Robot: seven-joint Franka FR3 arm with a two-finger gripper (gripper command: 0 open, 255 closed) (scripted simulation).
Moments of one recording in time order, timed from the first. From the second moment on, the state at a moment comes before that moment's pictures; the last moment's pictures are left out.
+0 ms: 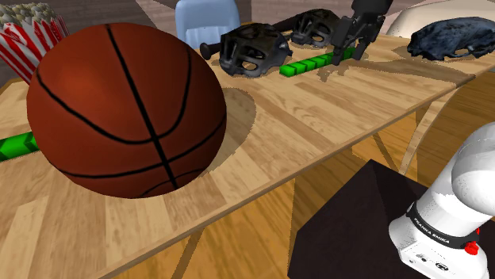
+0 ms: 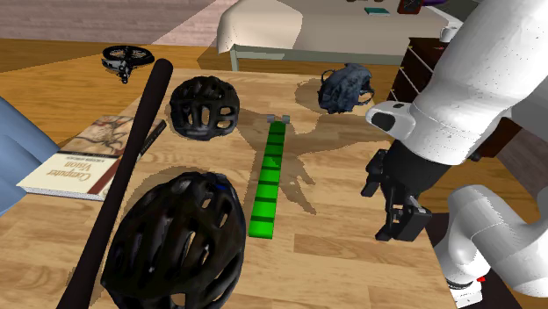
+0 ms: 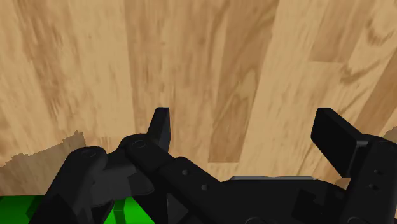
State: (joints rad) arm 0.02 -0.79 -0.01 -2.33 0.05 1.70 0.10
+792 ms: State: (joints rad) arm 0.16 -0.53 -0.35 -2.11 -0.08 1.63 -0.67
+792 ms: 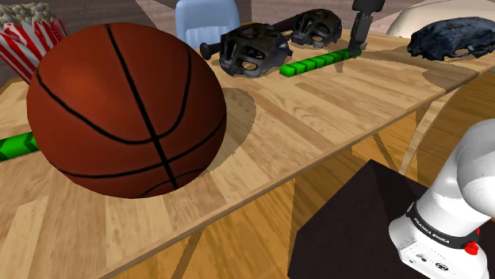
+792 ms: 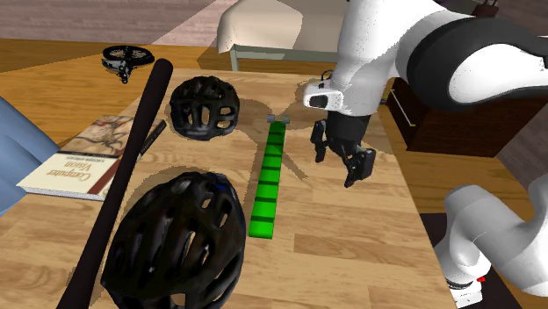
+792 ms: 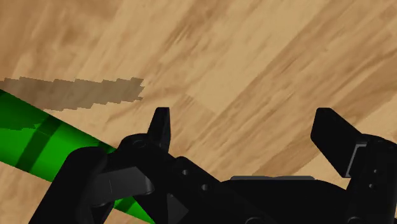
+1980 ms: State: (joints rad) arm 0.25 0.11 -0.61 -1.61 0.02 1.58 -1.69
